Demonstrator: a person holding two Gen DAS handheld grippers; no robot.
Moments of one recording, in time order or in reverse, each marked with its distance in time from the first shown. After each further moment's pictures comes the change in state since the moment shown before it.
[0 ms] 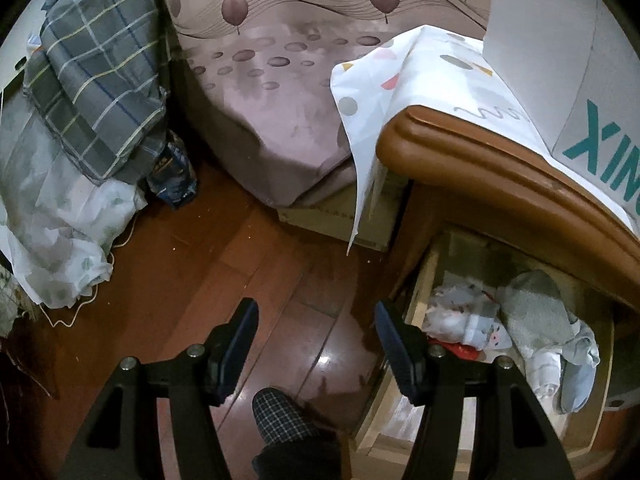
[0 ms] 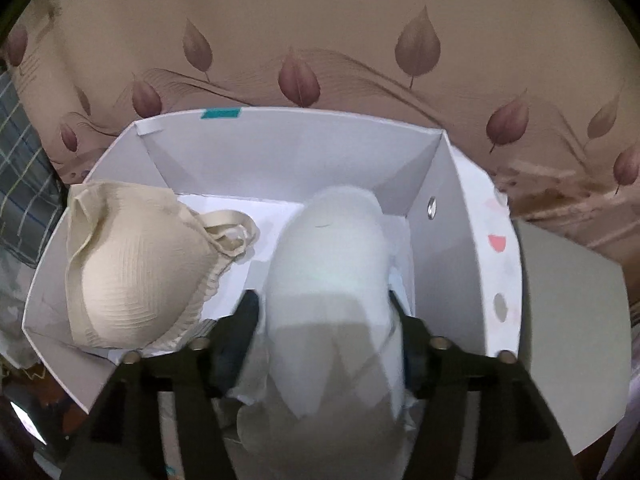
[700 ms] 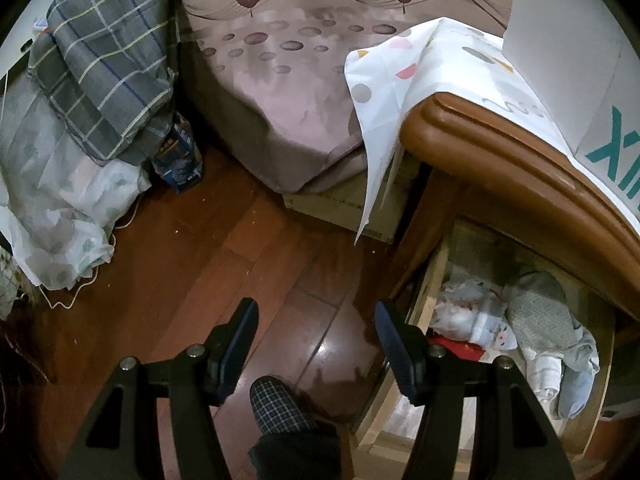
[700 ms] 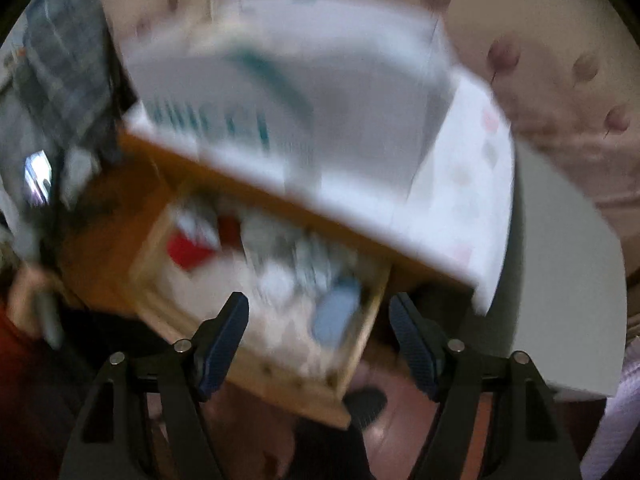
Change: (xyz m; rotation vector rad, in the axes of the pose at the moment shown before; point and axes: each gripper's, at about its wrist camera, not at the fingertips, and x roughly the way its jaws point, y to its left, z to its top) left arm 0.006 0.009 0.001 -0.051 0.050 0.014; right arm -0.022 -0.018 -0.202 -0.192 0.232 0.087
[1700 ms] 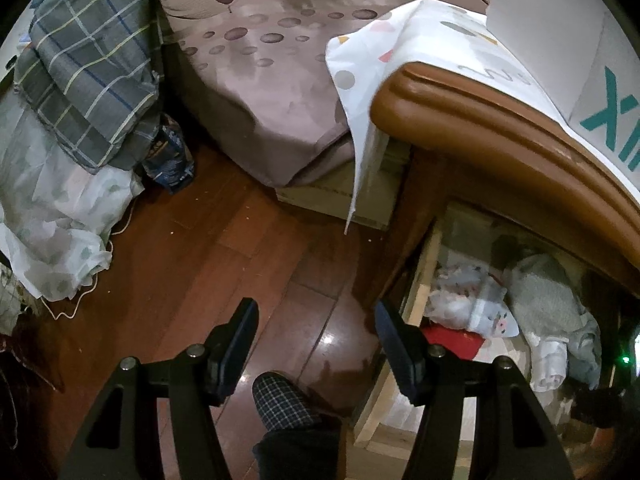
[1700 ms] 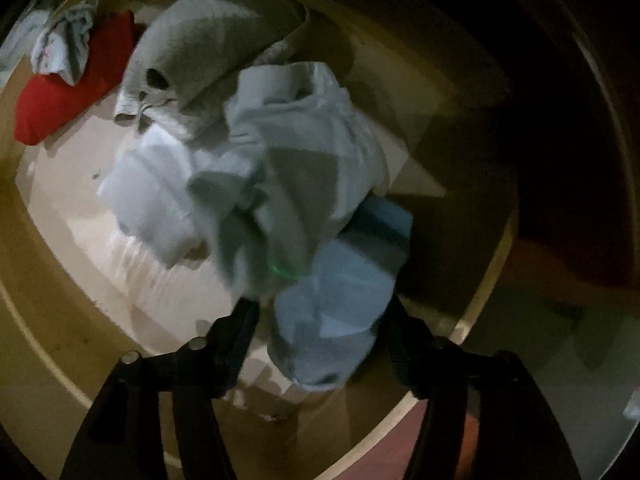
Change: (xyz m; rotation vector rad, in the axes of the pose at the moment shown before) left arm 0.012 -0.018 -0.002 0.066 0.032 -0.001; right arm 0.229 0.014 0.006 -0.271 0.353 -0.141
